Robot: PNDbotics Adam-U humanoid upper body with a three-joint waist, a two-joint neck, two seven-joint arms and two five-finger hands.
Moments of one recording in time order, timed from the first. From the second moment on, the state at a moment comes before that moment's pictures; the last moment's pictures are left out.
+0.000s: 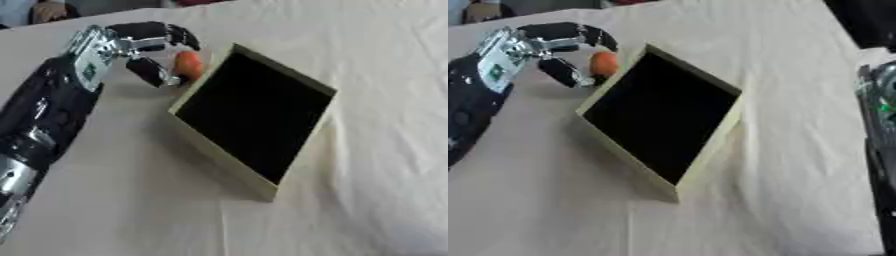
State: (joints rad) left arm -1.16 0.44 -0.17 -0.75 -0.79 -0.59 -0.51; right arm -0.76 -0.30 0.13 -1.94 0.46 0.00 -0.22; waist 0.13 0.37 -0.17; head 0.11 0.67
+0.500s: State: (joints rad) left arm -1.16 0.44 -0.16 -0.74 -0.83 -0.59 -0.49; right arm -0.76 -0.30 0.13 -1.94 0.45 0.00 -0.23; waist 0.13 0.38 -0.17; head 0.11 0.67
